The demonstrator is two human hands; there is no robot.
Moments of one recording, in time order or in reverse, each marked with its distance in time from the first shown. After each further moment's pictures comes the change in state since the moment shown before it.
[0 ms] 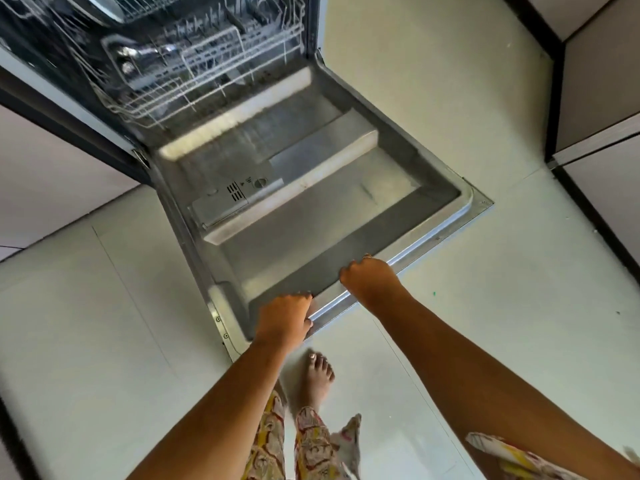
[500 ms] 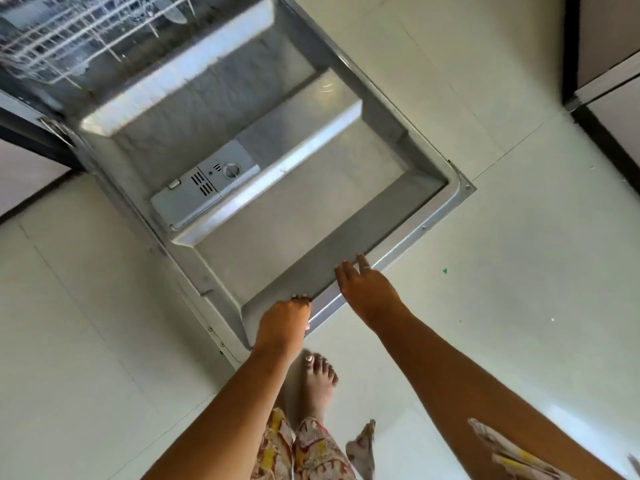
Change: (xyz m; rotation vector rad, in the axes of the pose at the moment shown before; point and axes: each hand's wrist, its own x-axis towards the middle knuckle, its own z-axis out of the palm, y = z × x) left_hand 0.063 0.001 0.111 0.102 -0.112 0.030; right_hand 0.057 -0.009 0.145 -0.002 0.059 0.115
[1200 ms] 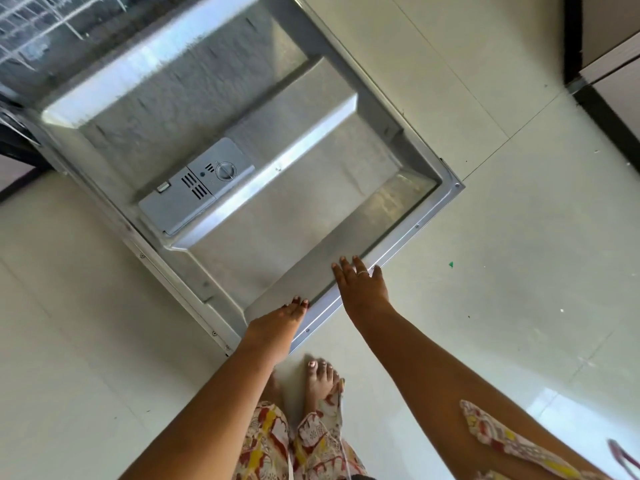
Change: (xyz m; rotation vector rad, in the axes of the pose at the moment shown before) left_hand 0.024 -0.042 0.026 0.003 -0.260 0.240; right_hand 0.043 -0.022 0.036 0.164 -0.312 0.166
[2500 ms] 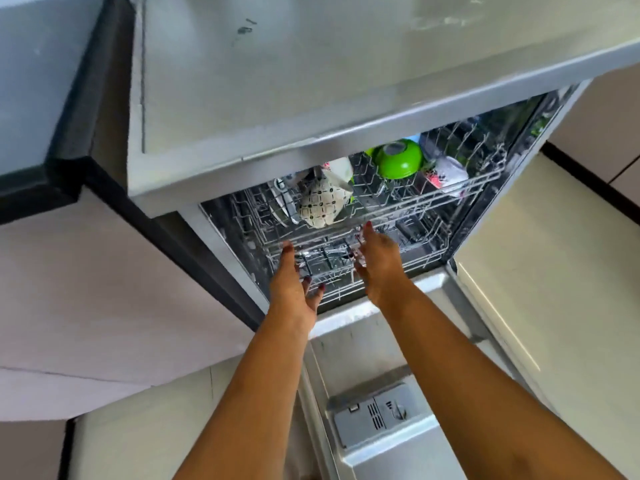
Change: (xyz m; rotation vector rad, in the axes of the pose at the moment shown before) left_hand -0.226 -0.216 -0.456 -2.387 1.181 -0.267; right_hand -0.058 -0.169 -0.586 1.952 0.358 -0.277
